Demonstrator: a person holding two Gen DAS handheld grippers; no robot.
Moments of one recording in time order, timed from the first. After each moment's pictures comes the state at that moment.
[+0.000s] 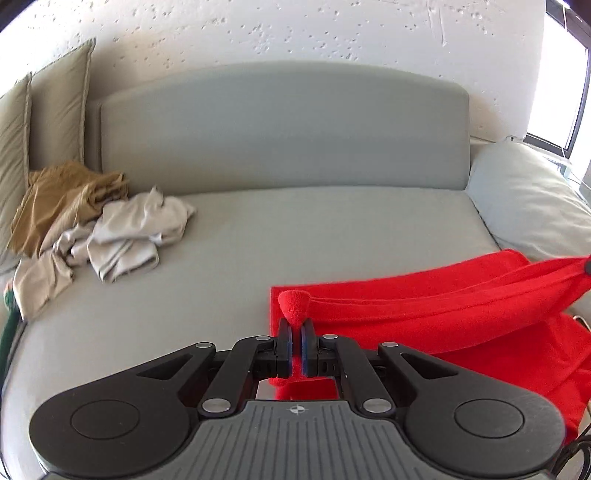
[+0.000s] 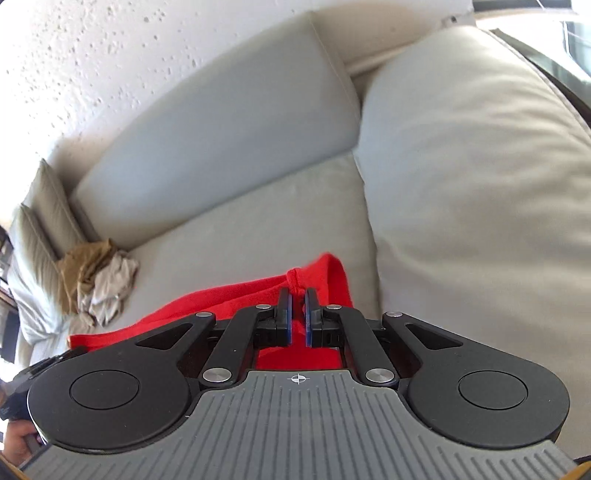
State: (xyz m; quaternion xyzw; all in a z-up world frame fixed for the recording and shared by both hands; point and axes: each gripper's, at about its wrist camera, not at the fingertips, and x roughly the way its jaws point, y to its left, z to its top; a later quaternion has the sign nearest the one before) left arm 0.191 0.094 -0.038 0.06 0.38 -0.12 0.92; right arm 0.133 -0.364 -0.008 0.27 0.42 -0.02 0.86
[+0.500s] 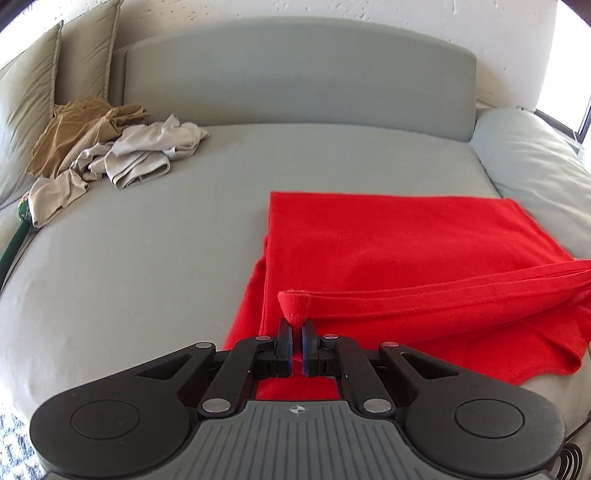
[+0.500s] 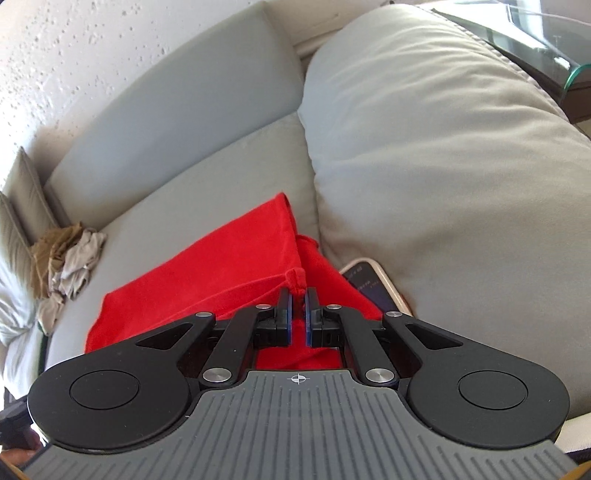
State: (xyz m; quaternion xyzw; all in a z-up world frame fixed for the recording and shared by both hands) left arm 0.113 0.092 -0.077 0.05 0.42 -0.09 0.90; right arm 0.053 -0.345 -0.045 0.25 0.43 -0.07 0.87
